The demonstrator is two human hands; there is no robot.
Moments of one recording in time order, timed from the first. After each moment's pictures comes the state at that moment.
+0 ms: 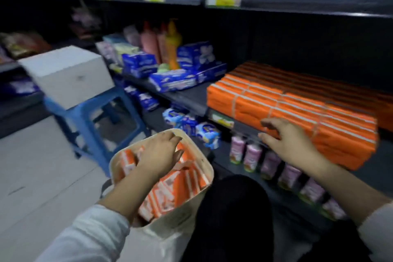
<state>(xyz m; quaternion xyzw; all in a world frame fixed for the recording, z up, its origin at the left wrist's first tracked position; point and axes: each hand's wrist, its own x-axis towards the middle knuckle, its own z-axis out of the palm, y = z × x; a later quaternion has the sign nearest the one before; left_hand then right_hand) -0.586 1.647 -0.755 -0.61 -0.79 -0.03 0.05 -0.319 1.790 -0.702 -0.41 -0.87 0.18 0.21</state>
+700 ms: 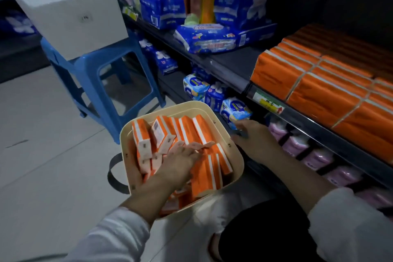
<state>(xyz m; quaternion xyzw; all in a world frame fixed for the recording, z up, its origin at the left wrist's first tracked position) -0.639 1.639 -0.881 -0.61 -0.77 0.05 -0.15 -0.492 1.784 -0.803 -0.42 -0.86 0.30 0.06</state>
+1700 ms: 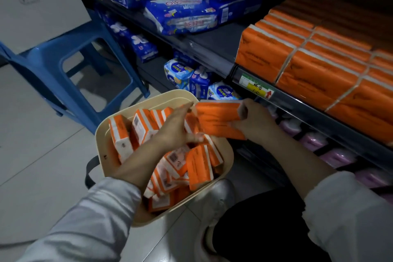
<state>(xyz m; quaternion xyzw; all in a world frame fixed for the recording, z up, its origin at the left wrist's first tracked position) -0.663 1.717 -0.874 -0.52 -0.76 -0.28 -0.28 -0.484 1.819 -0.810 -0.47 -0.79 0.38 0.09</state>
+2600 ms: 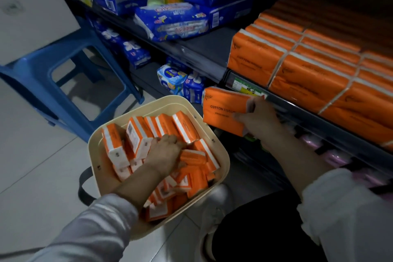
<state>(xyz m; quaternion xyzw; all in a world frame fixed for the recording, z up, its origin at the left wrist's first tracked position) -0.661 1.696 -0.922 -0.62 -0.77 0.06 -0.12 -0.483 1.835 -0.806 -0.55 -0.68 0.45 0.19</state>
